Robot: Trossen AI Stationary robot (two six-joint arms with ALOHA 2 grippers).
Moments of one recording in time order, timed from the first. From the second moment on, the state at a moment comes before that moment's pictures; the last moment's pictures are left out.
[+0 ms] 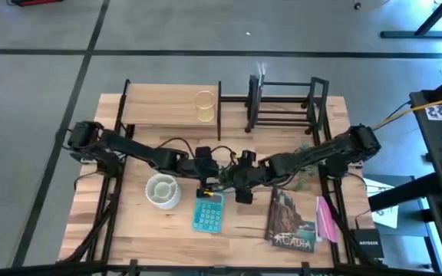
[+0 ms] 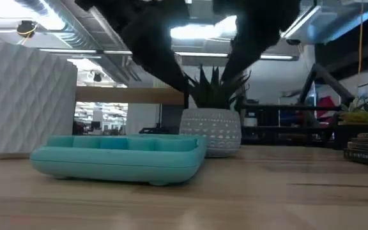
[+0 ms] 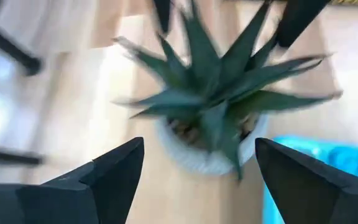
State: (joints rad) left arm -0.18 1.63 1.08 -0.30 -0.31 -0.03; right arm 0.28 1.68 1.28 -0.69 0.30 0.28
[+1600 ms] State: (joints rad) left arm -0.11 1.64 0.92 -0.29 -0.37 -0.08; right arm 0.09 1.89 1.15 -0.18 0.27 0.16
